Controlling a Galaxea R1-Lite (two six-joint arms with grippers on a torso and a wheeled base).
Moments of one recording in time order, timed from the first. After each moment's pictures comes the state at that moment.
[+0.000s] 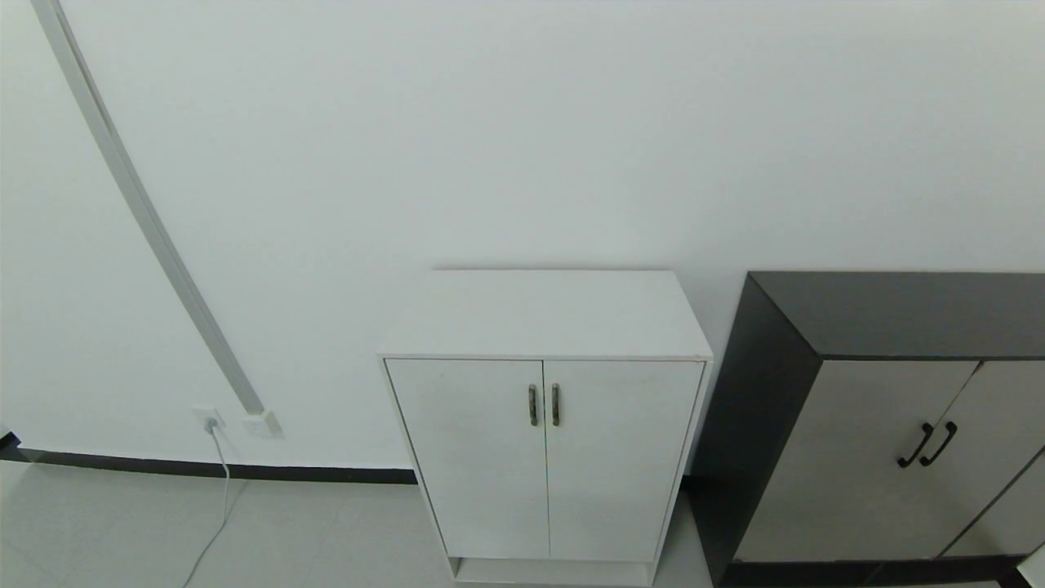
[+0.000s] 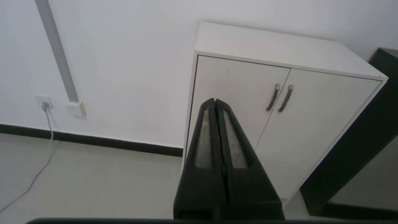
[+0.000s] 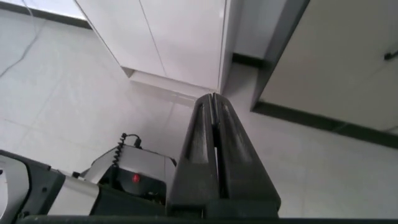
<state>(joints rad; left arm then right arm) 0.00 0.00 0.00 0.00 0.08 -0.11 0.30 0.45 0.00 0.00 0.03 -0.04</state>
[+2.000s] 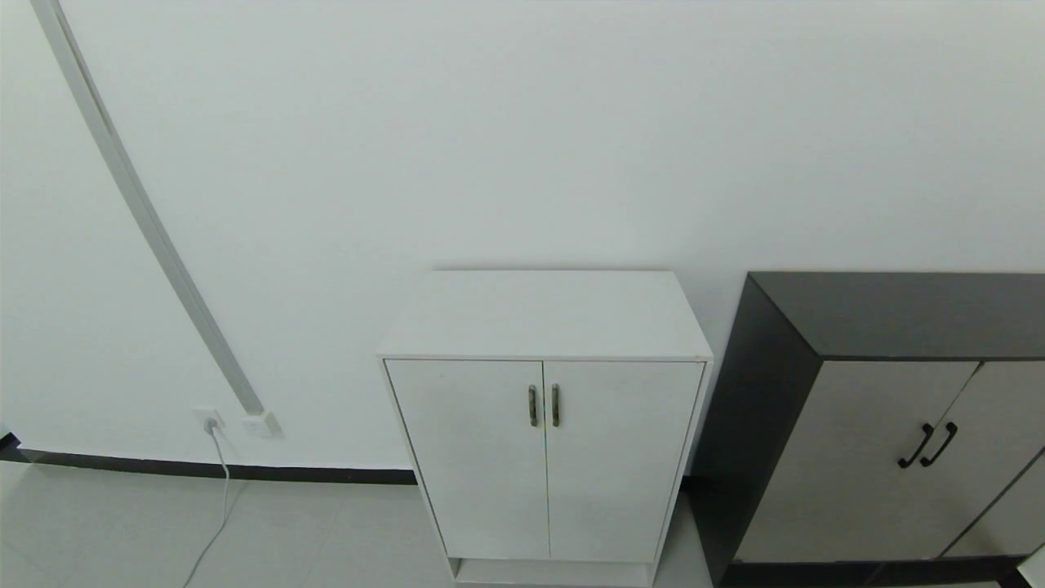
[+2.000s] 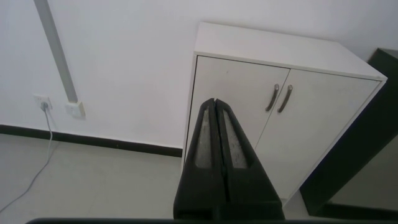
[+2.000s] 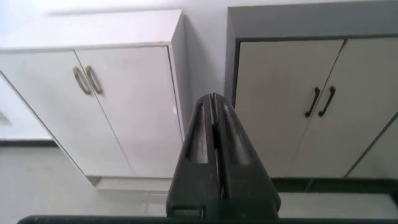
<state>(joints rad) 0.00 0.00 0.00 0.00 0.08 -0.11 0.00 0.00 0.00 -0.01 -0.01 0.05</state>
